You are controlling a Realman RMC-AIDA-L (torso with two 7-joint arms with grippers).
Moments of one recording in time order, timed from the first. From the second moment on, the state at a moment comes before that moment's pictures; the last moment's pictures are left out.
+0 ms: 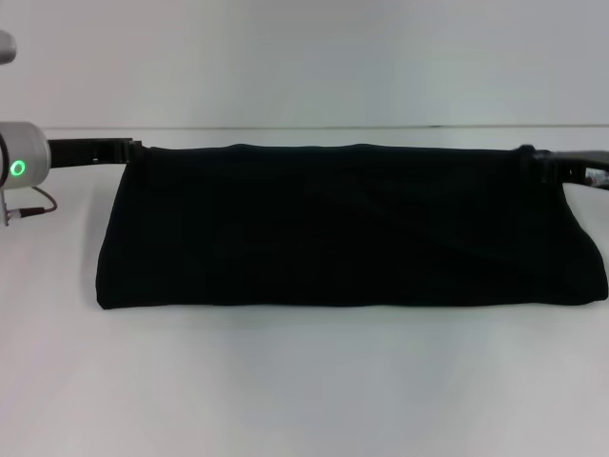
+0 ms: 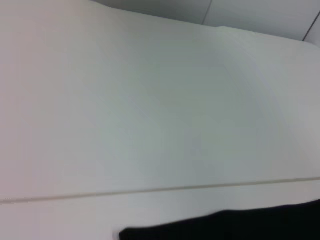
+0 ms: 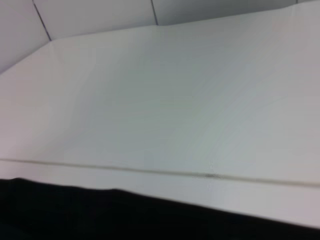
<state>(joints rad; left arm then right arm) -0.84 -2.02 0.36 0.57 2.49 0.92 -2.00 0.80 2.00 -0.40 -0.41 -2.25 -0.82 1.69</state>
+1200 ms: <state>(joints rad) -0.89 -2.05 0.48 0.56 2.48 0.66 -1.99 0.91 2.01 -0.43 -0.34 -2.25 -0.52 1.69</state>
